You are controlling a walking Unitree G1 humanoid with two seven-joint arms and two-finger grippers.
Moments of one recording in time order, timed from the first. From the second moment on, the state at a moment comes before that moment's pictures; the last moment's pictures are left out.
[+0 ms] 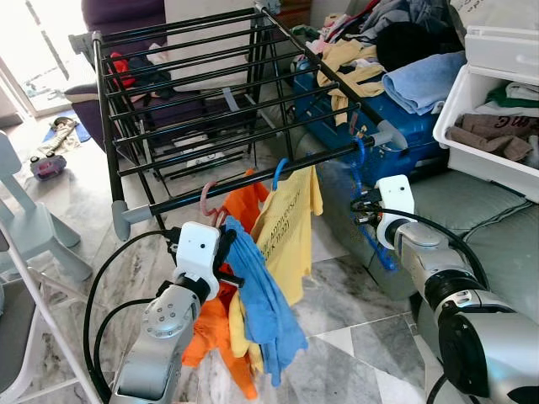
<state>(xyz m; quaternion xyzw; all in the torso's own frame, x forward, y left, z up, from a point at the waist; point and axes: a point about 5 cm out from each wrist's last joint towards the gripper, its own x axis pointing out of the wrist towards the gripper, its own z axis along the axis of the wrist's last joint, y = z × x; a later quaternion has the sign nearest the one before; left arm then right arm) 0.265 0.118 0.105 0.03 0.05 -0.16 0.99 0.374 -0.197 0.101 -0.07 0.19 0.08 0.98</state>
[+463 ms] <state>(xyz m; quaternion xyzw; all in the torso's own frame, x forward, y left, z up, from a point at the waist) 0.266 0.117 0.102 0.03 0.05 -0.16 0.98 0.374 -0.197 0.101 -0.07 0.19 0.08 0.98</state>
